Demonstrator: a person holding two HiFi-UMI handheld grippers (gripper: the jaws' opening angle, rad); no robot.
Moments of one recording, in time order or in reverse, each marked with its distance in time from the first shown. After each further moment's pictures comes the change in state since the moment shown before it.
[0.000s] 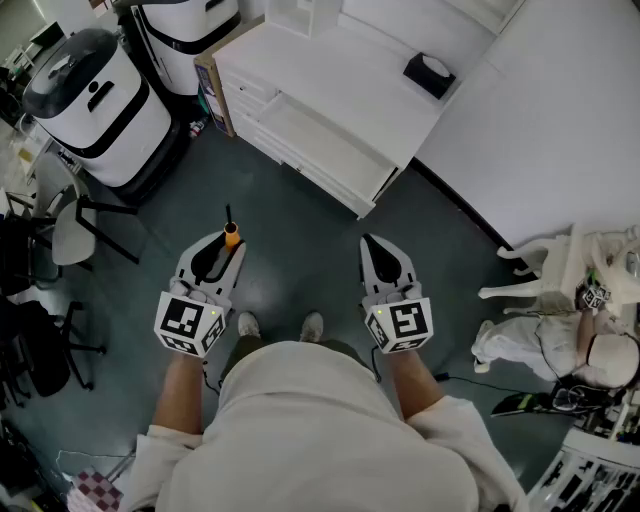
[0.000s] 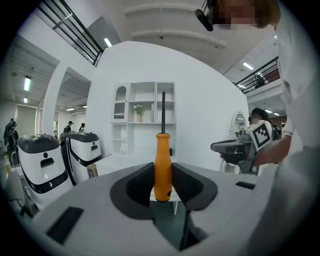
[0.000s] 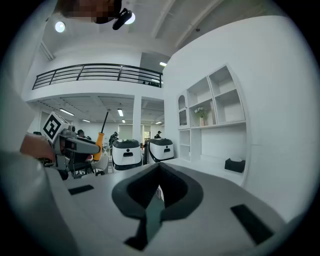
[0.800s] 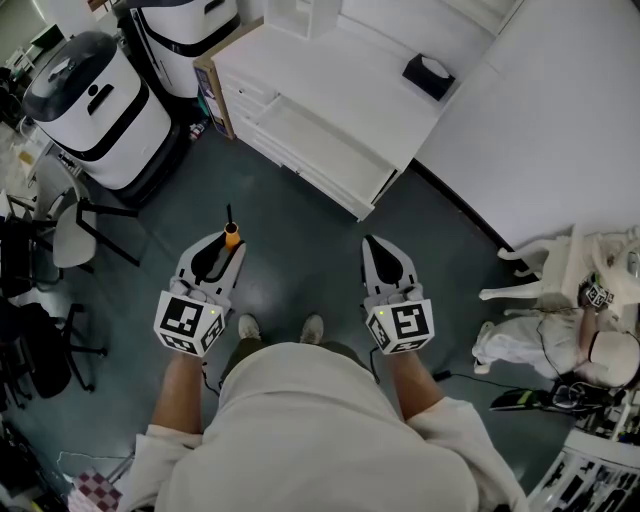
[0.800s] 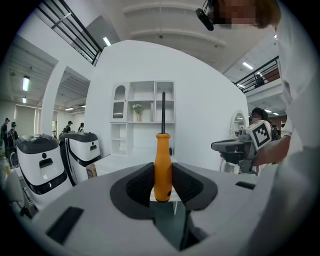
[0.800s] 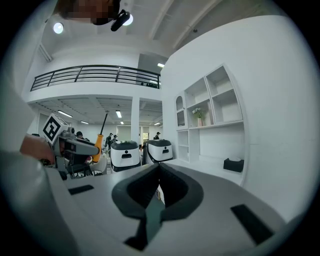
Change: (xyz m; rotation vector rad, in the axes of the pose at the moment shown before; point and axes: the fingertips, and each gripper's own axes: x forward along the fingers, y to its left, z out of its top) left arm 0.003 -0.002 0.003 0.002 0.007 -0.009; right arm -0.005 -0.007 0.002 0.019 -0.007 -0.016
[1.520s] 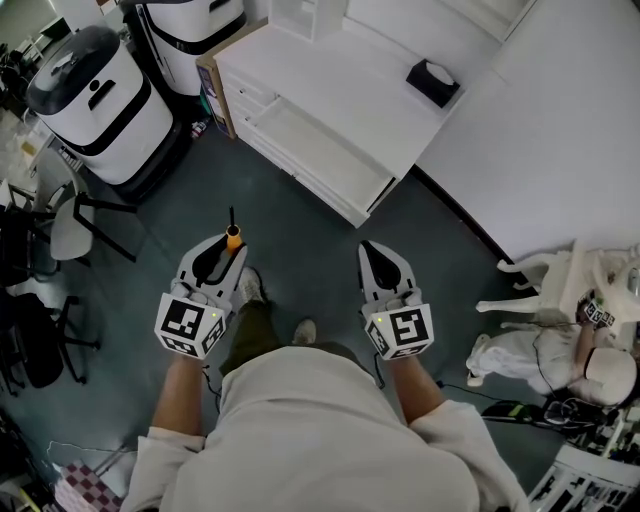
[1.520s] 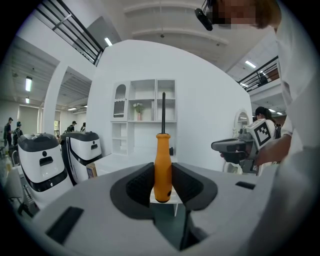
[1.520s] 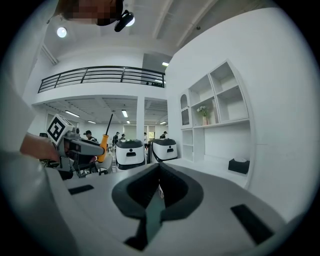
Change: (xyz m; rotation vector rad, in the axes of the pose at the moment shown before) left arm 0.022 -0.019 -0.005 -0.010 -0.002 0.033; right arm 0.002 -0.019 -0.005 -0.025 0.008 0.078
